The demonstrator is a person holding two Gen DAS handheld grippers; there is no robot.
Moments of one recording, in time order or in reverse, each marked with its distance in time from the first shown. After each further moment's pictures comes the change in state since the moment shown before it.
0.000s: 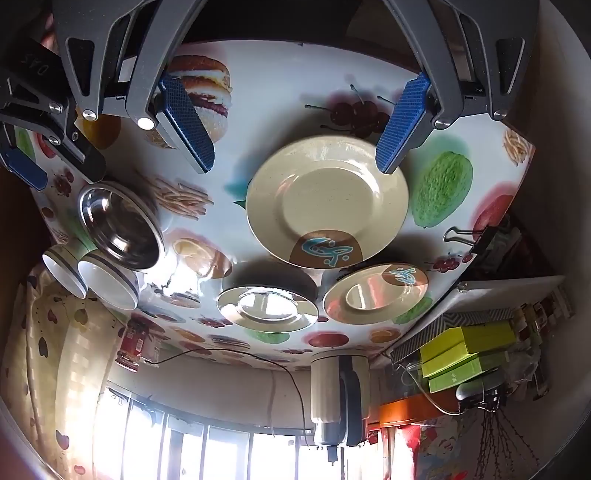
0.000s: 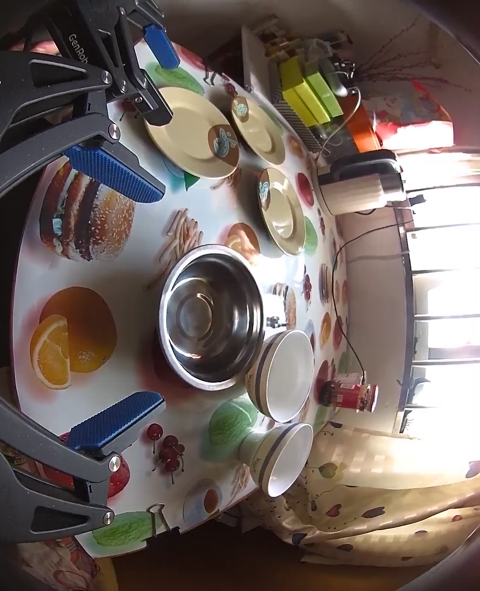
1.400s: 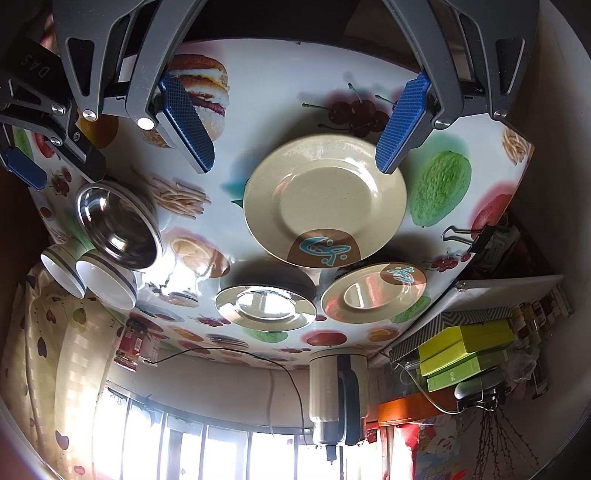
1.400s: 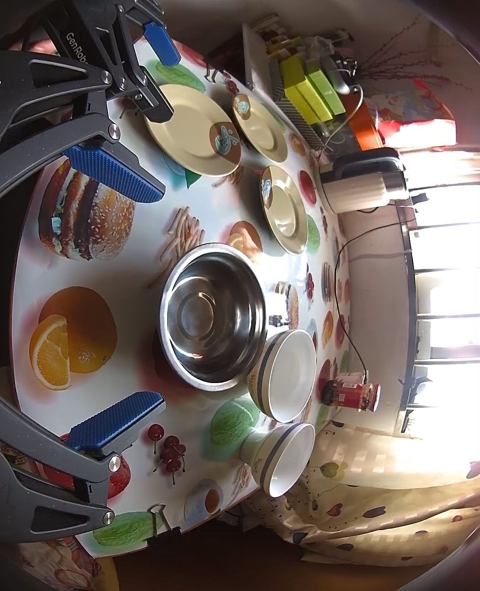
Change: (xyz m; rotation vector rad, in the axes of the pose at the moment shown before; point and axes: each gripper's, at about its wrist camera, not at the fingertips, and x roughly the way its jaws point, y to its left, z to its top) left arm 0.000 0.000 0.001 0.002 -0.005 0.003; right arm 0.002 0.001 0.000 0.006 0.003 -0.002
